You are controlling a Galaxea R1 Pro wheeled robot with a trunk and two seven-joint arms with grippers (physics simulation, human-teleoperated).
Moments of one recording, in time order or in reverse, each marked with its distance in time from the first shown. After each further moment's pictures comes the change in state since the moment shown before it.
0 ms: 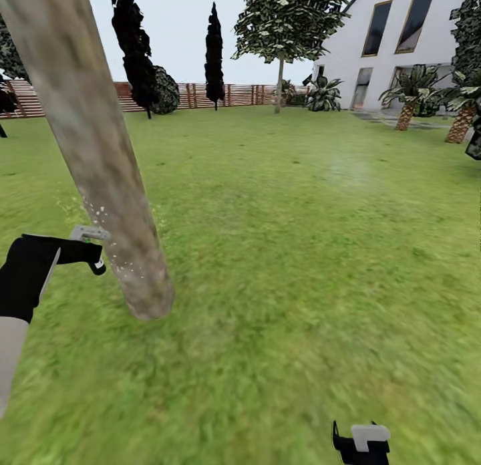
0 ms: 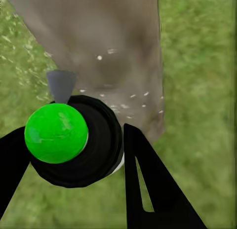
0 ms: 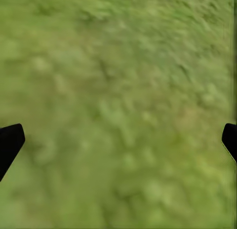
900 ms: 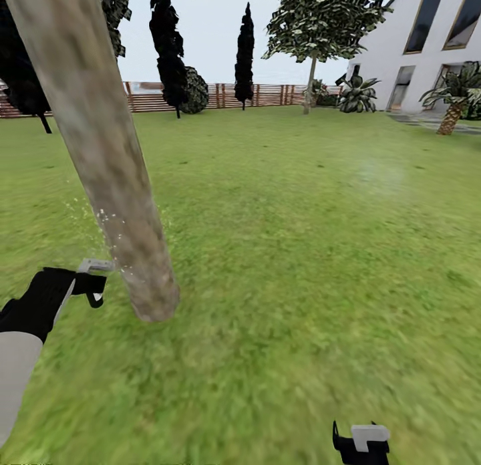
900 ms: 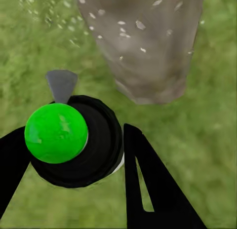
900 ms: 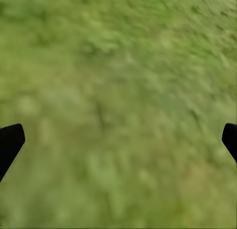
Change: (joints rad) left arm 0.064 -0.046 0.032 0.235 0.008 -0.116 0.147; right arm 0.000 0.000 0.001 0.001 0.000 0.000 0.000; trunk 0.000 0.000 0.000
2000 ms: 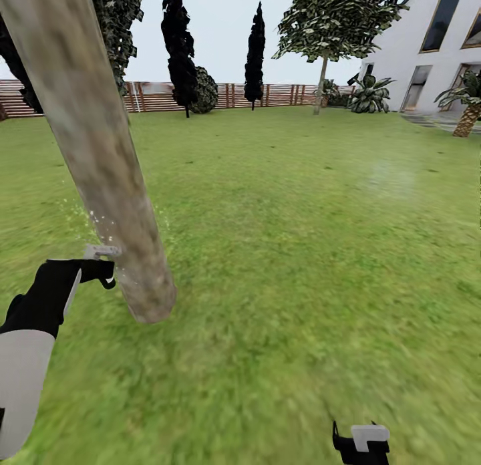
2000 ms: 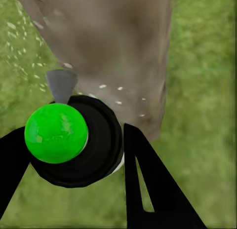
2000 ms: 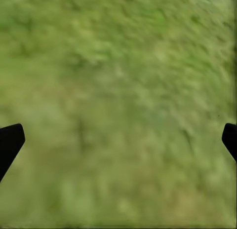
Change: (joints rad) left arm 0.005 -0.074 0.084 -0.128 -0.004 -0.020 0.013; right arm 0.000 0.000 0.000 0.000 0.000 0.000 0.000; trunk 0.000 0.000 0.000
